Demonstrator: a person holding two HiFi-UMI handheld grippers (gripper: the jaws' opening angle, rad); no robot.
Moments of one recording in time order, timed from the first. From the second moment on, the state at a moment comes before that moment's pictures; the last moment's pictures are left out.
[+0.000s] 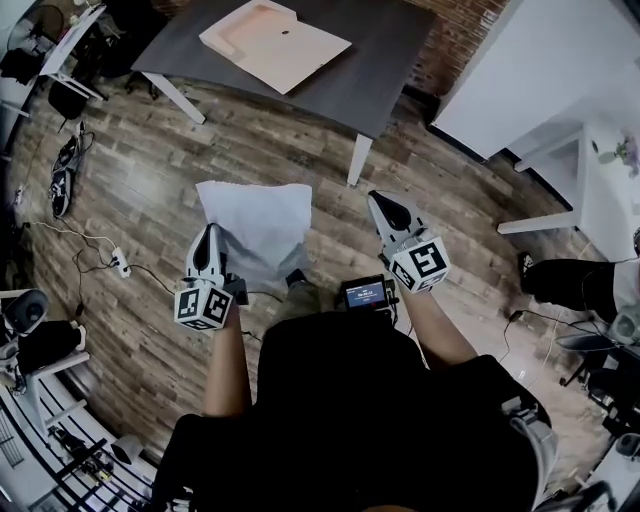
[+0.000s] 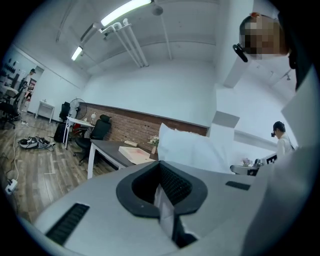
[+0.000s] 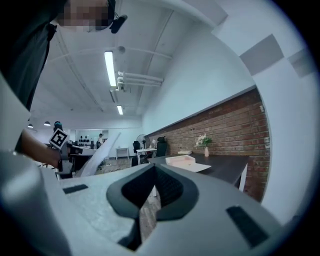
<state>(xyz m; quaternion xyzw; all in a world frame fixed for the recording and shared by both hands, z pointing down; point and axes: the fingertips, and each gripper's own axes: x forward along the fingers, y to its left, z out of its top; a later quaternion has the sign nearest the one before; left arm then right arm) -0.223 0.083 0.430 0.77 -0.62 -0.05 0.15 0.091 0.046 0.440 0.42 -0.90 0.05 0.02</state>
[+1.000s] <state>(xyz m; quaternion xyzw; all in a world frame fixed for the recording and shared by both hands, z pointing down) -0.240 0.100 0.443 0.78 -0.58 -0.09 0.20 0.053 0.061 0.459 0.41 -0.91 0.08 0.03</state>
